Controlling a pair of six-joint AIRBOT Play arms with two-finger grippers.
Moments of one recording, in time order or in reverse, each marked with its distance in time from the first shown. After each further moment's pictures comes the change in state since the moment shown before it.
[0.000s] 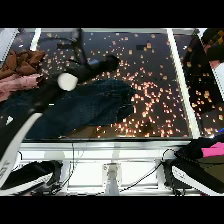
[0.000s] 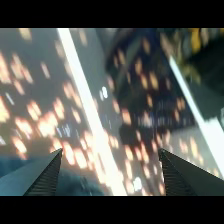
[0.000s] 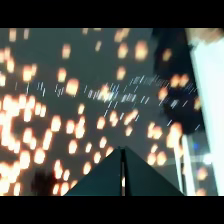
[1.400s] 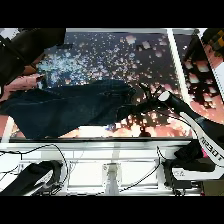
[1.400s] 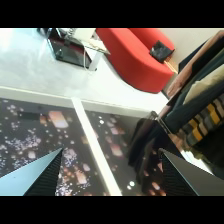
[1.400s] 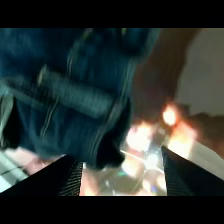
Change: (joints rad) left arm 0.208 0.347 0.000 0.087 -0.060 0.039; right arm 0.148 -0.338 -0.798 1.085 -0.515 -0.483
